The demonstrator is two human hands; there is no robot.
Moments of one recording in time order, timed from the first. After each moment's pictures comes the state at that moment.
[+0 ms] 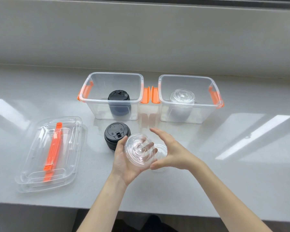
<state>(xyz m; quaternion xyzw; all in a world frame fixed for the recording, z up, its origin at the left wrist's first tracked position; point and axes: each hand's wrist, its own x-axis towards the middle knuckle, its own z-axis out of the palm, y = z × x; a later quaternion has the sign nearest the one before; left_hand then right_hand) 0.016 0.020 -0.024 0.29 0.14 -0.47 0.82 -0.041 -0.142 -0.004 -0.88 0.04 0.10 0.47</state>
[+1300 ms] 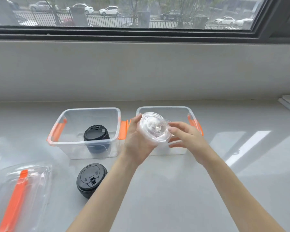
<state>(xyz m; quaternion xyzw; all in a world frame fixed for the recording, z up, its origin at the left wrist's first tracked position) 0.095 -0.120 0.058 0.34 -0.09 -0.46 0.82 -0.001 -0.250 0.077 -0.72 0.22 -0.09 0.65</state>
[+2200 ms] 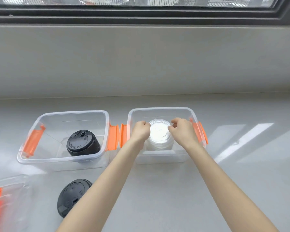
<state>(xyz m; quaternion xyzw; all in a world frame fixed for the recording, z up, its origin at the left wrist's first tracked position) 0.167 -0.210 0.017 0.80 -0.05 -0.31 0.51 0.091 -0.322 0.014 -0.88 0.35 -0.06 0.32</state>
